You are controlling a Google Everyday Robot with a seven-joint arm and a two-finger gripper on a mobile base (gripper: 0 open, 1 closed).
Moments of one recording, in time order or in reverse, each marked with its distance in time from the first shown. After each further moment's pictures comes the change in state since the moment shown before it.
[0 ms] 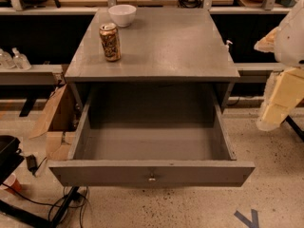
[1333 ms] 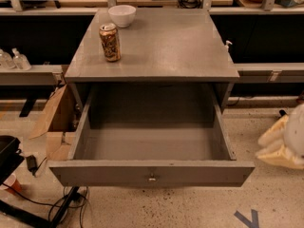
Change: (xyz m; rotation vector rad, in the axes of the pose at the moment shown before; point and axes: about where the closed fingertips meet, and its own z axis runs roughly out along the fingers) arm 0.067 0.077 0.077 0.066 -0.021 0.180
